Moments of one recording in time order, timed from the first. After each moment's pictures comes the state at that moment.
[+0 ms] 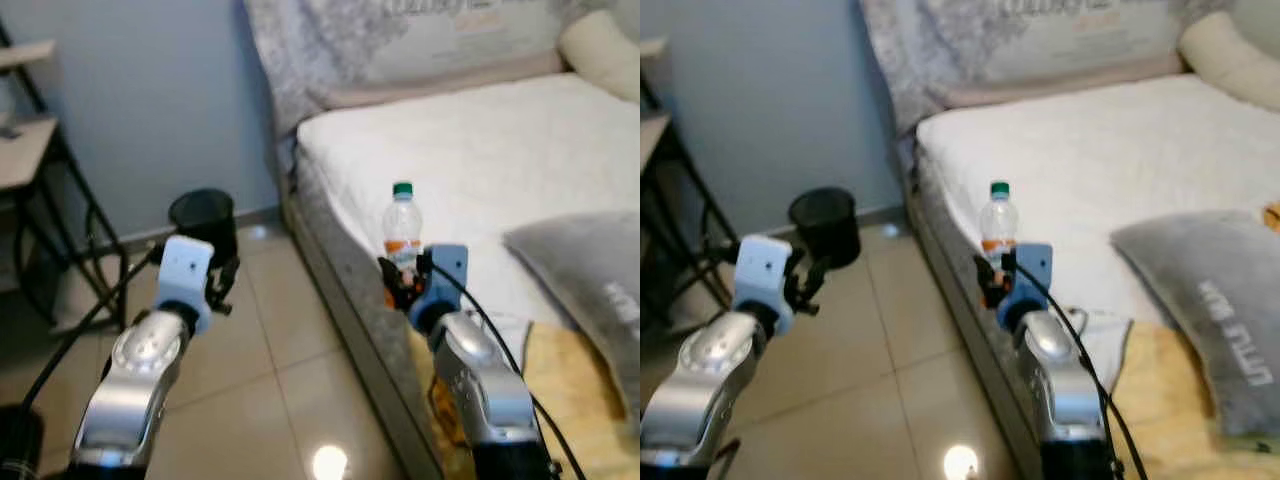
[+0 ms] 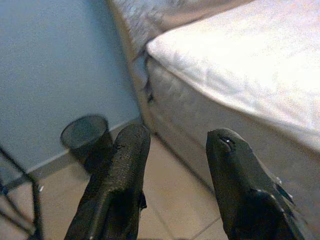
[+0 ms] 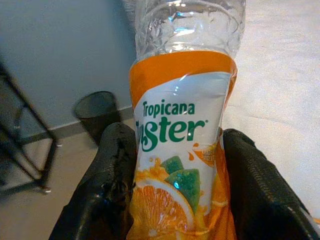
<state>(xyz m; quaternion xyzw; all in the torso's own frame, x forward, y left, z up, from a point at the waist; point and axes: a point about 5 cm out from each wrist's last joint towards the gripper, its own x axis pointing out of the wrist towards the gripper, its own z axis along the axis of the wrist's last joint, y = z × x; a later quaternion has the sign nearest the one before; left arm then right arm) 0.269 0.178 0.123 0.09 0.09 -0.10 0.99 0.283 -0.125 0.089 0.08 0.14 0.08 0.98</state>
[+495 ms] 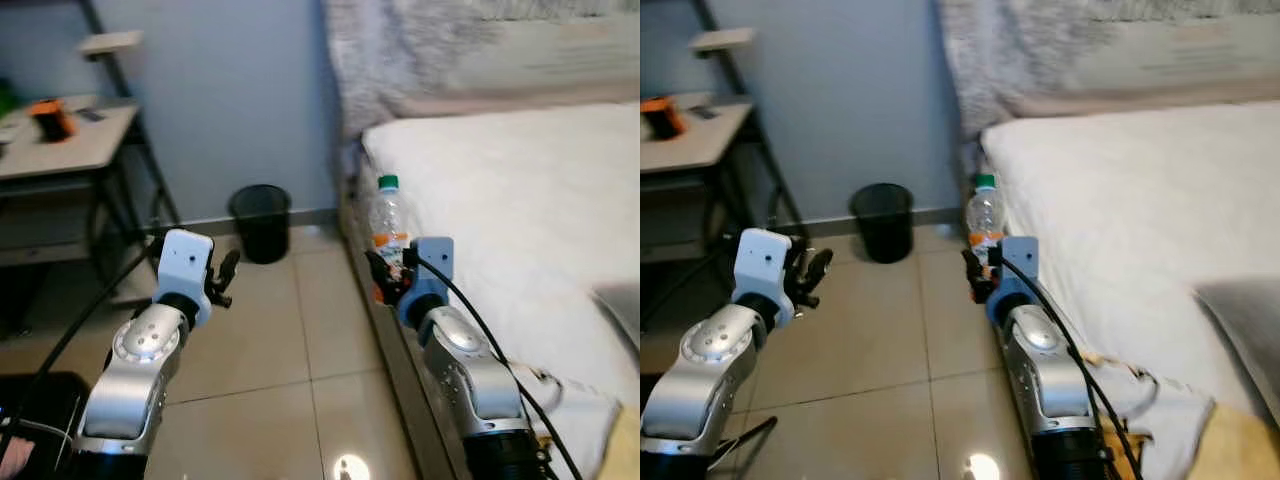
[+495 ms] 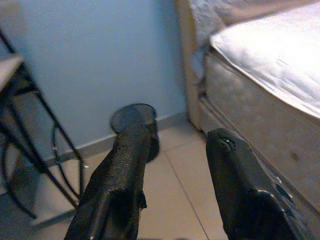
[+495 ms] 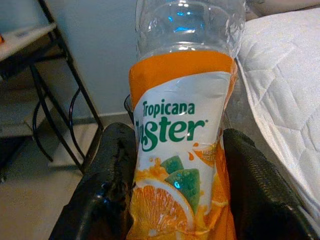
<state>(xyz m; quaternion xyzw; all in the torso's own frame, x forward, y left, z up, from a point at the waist) 0.276 0.185 0.125 0.09 0.08 -0.09 0.99 0.291 -0.112 0.094 0.07 0.13 0.11 0.98</state>
